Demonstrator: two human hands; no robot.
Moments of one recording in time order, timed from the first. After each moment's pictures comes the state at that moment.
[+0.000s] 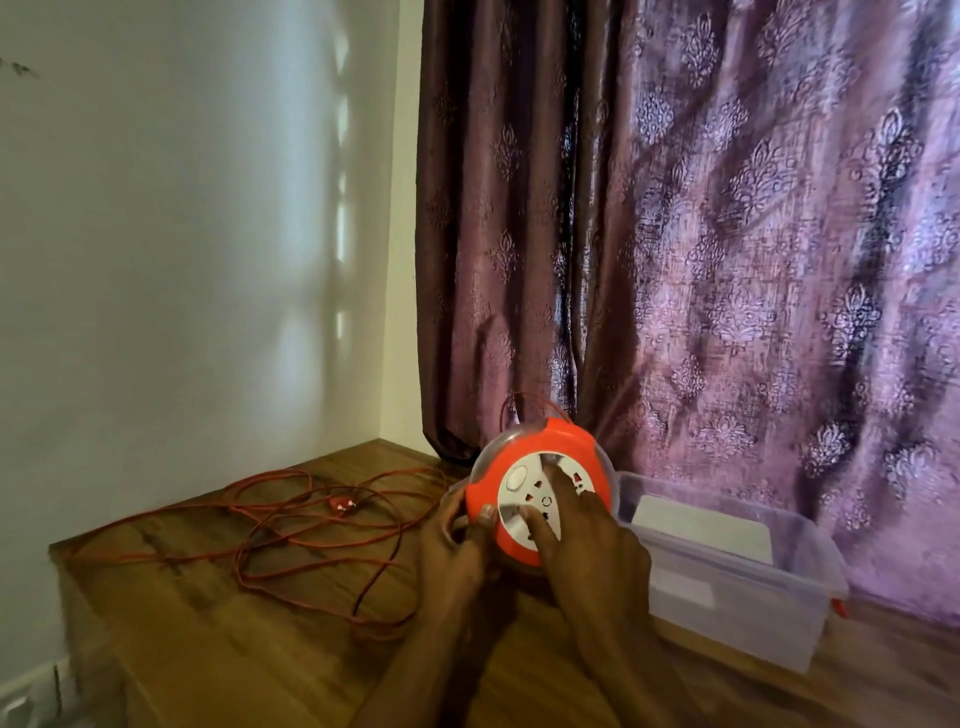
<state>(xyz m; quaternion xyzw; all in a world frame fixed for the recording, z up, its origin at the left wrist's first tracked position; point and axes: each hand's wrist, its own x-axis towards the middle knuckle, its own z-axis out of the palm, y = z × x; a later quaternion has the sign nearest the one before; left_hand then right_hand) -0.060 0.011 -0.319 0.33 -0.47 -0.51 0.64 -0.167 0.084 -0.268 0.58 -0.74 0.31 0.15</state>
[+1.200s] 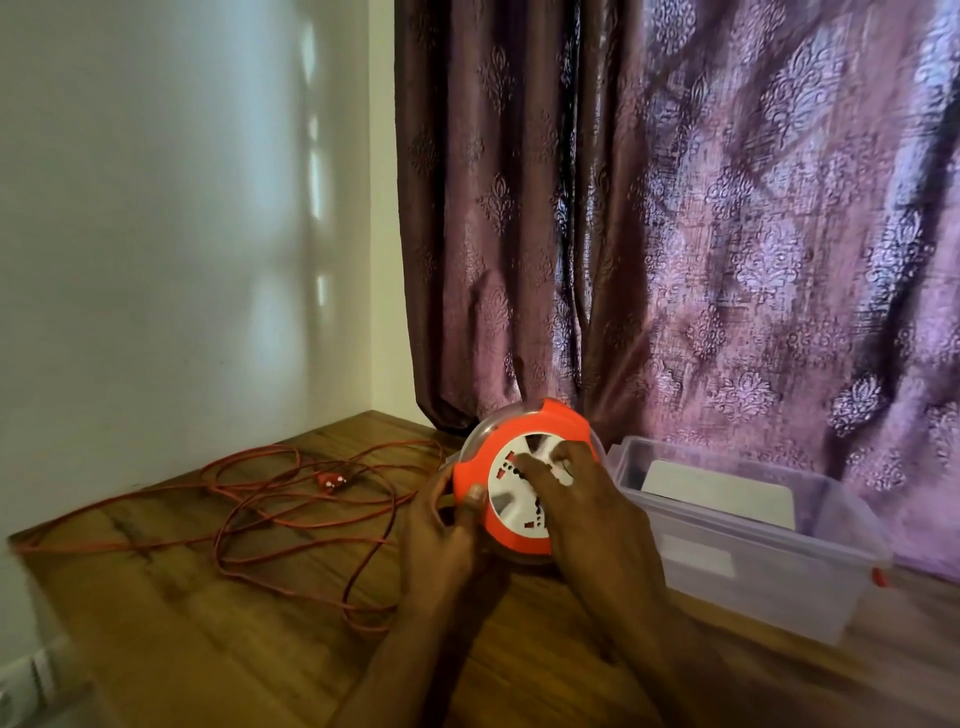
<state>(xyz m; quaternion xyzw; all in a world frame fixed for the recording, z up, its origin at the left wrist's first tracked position) -0.045 0.010 -0.313 0.38 -0.56 -0.38 0.63 -0.187 0.065 -0.287 0.69 -0.65 0.27 0.16</state>
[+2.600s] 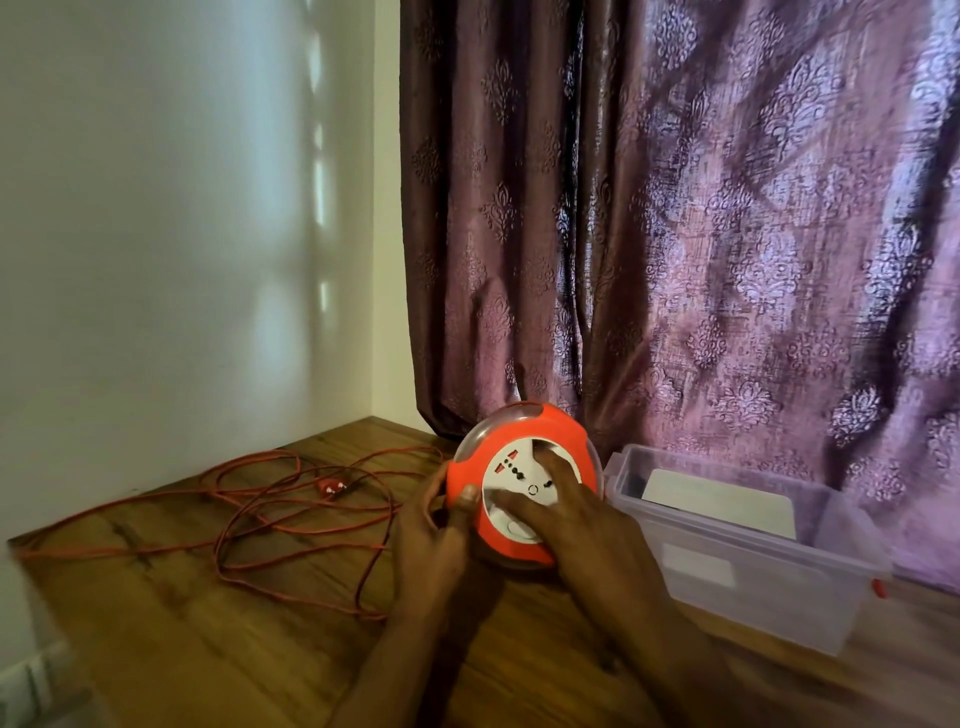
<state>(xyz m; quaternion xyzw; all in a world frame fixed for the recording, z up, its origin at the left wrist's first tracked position) -0.039 0.013 -0.301 0.38 -0.54 -0.41 0.63 -0.187 0.069 -0.282 0.73 -0.63 0.20 0.15</state>
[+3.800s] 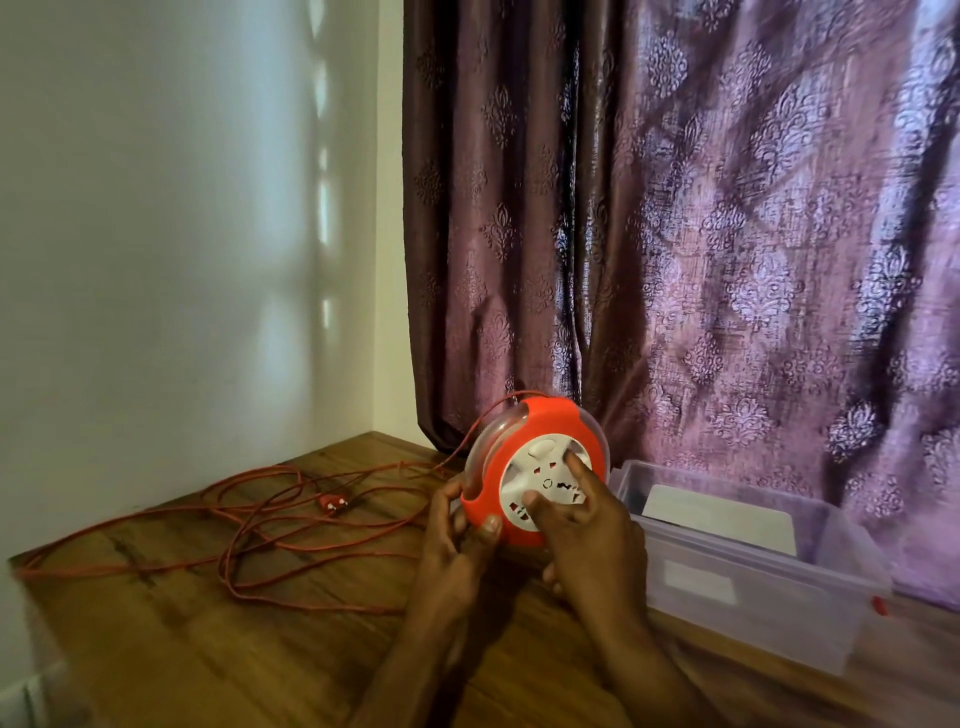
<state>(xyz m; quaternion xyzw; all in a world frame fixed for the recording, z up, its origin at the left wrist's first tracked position) -0.054 -0.003 -0.331 0.21 -0.49 -0.62 0.58 -0.157 0.071 -0.265 0.47 -0.68 0.56 -0.09</state>
